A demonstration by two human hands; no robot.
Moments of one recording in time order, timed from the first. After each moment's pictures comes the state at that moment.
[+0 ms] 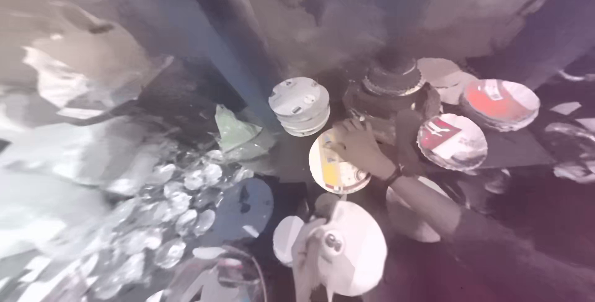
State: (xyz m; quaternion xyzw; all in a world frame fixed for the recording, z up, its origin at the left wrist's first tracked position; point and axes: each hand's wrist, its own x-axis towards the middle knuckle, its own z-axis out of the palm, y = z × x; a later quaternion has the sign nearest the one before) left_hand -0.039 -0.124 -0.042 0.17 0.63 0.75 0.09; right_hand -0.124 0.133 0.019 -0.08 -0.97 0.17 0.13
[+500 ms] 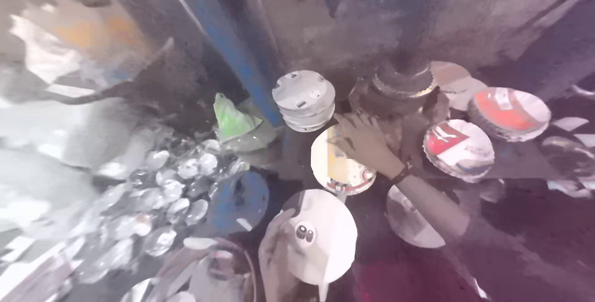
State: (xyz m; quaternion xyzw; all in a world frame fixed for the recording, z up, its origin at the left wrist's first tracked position) left_hand -0.068 -0.148 -0.030 0.13 0.63 0.76 0.02; right_hand -0.125 0.146 0.017 -0.04 -0.97 0.17 0.19
